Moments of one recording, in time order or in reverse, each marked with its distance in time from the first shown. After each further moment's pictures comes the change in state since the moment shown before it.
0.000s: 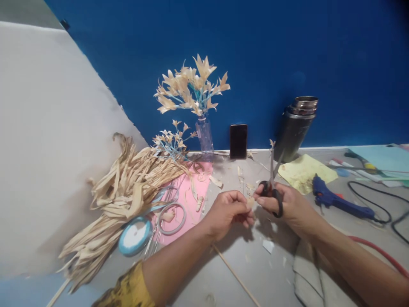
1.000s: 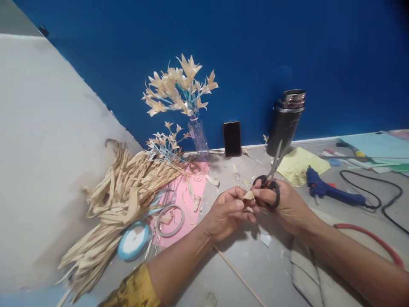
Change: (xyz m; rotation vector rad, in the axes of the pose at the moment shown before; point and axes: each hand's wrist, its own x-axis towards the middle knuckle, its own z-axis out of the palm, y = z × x) left_hand 0.002 -0.010 0.004 -0.259 -0.234 0.096; right_hand -0.002 0.003 0.012 0.511 -0.050 -0.003
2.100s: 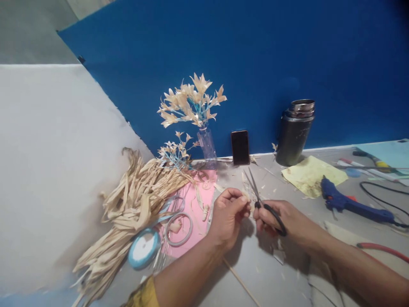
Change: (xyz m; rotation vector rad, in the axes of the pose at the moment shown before) left_hand 0.005 0.008 0.007 0.082 0.419 0.216; right_hand 0.001 0.009 -0.006 -0.541 -0.241 0.070
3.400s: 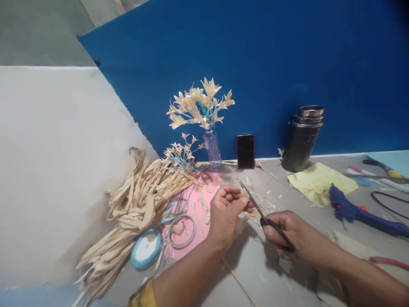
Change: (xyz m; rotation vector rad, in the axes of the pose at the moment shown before) left_hand 0.003 0.012 -0.005 0.113 0.020 0.219; right_hand -0.004 -0.010 0.009 -0.007 -0.094 0.147
